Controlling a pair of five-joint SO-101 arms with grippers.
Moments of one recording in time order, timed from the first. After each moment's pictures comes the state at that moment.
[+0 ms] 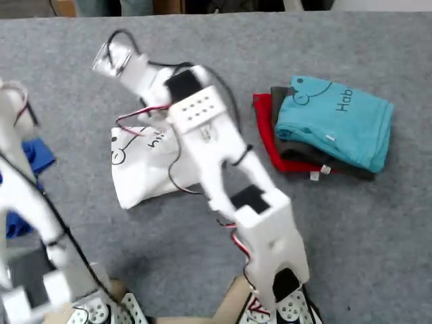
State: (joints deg) left arm -32.8 -15.6 -4.4 89.8 0.3; right arm -34.5 36.5 -44.0 79.4 34.2
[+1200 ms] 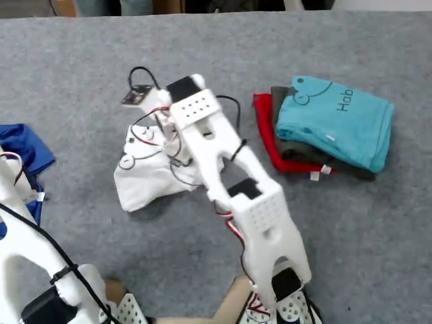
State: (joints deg) left arm -43.7 -29.6 29.9 79.9 -9.6; right arm -29.7 39.7 -38.2 100.7 30.1
